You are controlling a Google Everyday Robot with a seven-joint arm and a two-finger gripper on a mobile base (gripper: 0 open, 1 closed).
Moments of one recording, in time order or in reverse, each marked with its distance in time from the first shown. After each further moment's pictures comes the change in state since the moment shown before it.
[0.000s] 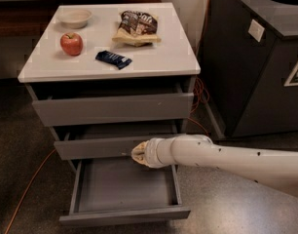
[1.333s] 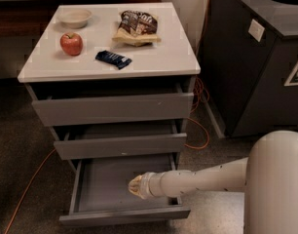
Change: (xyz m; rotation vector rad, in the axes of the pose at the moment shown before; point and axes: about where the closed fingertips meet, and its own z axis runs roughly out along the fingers) arm 0.086 0.117 0.114 -0.096 0.035 0.225
